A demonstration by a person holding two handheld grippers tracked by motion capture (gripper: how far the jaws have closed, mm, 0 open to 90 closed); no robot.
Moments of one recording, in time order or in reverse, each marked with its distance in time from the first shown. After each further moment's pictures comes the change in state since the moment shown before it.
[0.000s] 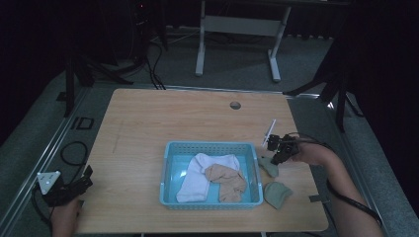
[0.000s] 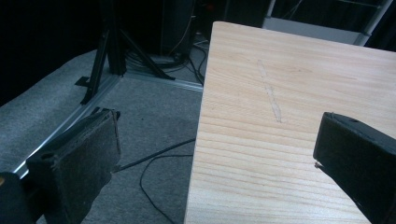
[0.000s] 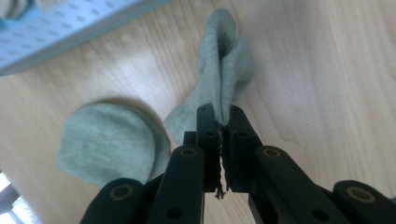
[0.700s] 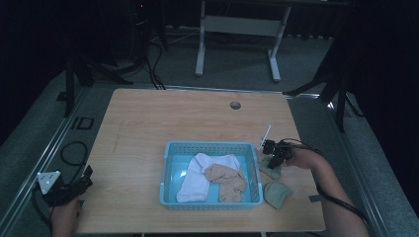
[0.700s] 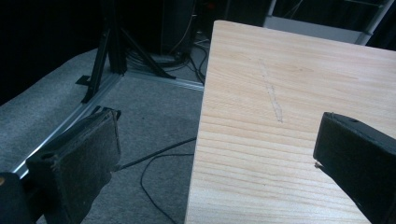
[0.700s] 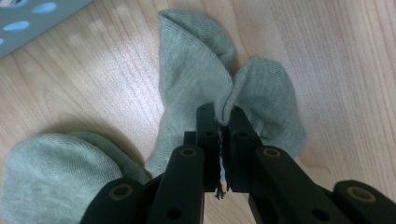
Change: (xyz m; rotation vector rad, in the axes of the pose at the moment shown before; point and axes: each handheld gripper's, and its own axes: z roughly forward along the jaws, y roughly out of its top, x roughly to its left) left arm 0.000 0.000 0.000 0.004 0.003 -0.002; right arm -0.010 0.002 0.041 0.026 0.009 0.055
